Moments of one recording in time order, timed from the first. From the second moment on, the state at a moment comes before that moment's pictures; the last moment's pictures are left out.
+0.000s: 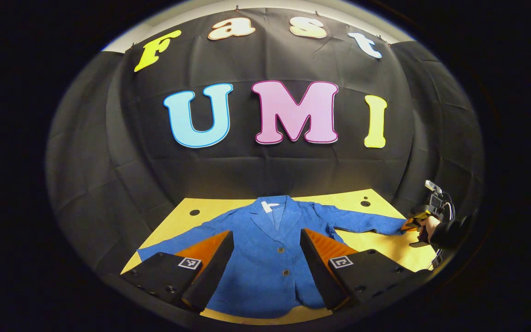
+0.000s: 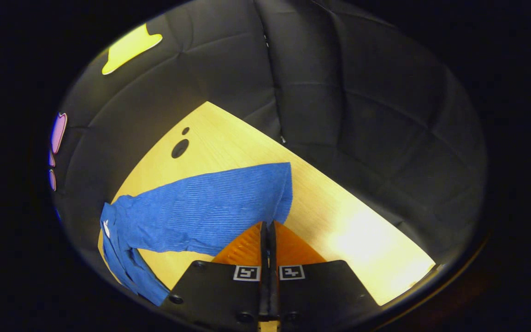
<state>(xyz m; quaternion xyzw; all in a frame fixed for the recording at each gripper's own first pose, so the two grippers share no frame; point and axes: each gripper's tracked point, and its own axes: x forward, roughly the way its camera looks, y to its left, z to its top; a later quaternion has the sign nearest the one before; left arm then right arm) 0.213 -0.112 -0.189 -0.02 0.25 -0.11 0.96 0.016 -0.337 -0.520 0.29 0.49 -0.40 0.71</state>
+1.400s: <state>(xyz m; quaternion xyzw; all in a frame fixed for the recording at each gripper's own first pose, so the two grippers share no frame) 0.182 0.105 -0.299 -0.13 0.27 0.08 0.95 0.344 0.240 -0.533 0.18 0.51 0.08 0.84</state>
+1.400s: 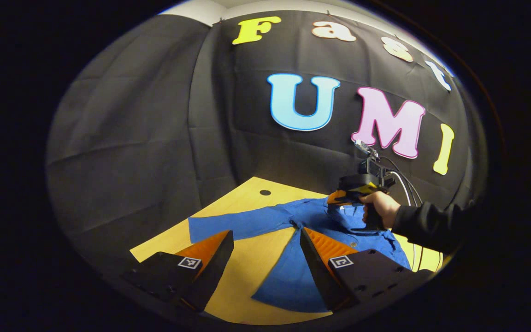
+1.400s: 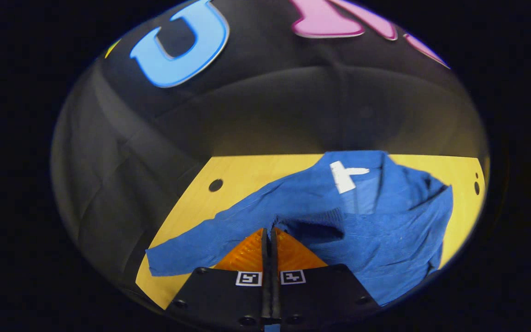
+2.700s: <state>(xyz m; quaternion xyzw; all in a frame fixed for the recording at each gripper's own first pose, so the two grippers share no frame) 0.247 0.257 -0.549 -0.15 0.52 0.23 0.81 0.232 0.074 -0.360 0.01 0.21 0.04 0.98</state>
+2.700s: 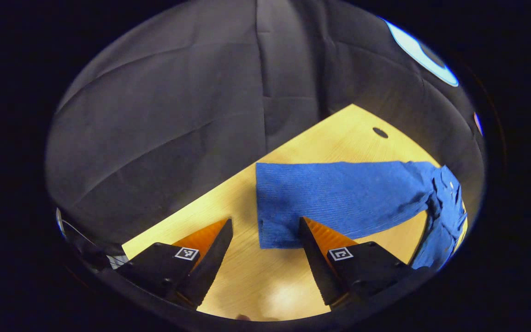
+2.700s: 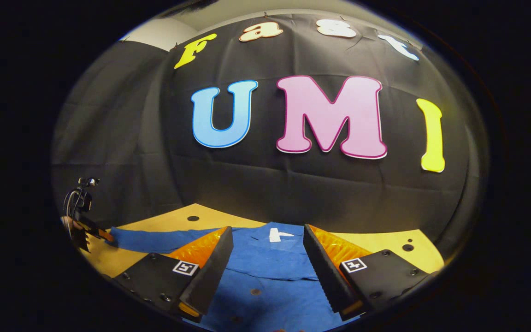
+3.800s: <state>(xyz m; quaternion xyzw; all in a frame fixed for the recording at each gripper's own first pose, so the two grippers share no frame) 0.310 0.219 -0.533 -0.18 0.48 0.19 0.84 0.221 -0.007 -0.377 0.00 0.22 -0.02 0.97</state>
